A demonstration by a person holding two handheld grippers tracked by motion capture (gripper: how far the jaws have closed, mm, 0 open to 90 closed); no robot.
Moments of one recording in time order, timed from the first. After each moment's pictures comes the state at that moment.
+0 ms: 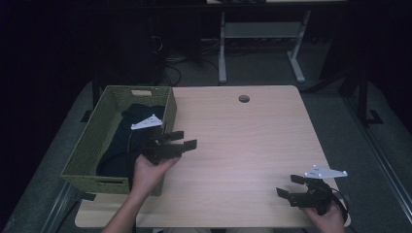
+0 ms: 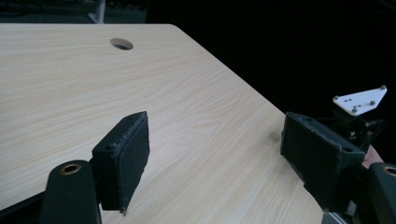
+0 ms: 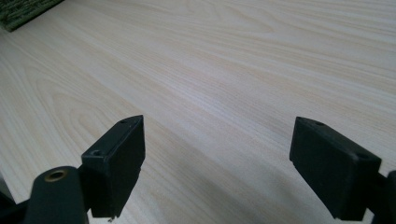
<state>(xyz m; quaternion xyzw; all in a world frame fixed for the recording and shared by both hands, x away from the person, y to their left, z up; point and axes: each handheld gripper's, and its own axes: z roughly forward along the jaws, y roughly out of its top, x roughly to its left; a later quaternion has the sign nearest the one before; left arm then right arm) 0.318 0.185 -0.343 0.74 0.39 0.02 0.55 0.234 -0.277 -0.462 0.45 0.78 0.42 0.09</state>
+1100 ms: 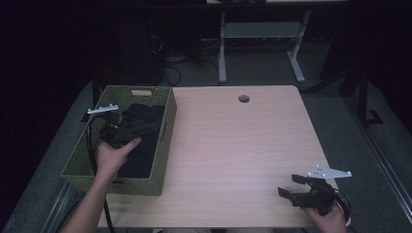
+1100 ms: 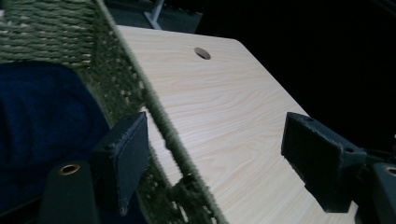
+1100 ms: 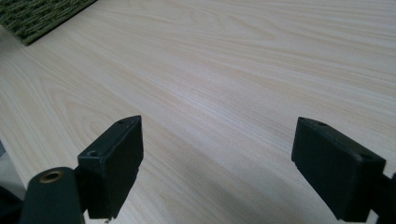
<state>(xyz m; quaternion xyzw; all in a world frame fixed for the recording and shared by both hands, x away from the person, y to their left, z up) 0.359 0.292 -0.344 0.69 0.49 0.04 0.53 0.232 -0.282 -0.459 0.45 0.77 0.44 0.08</state>
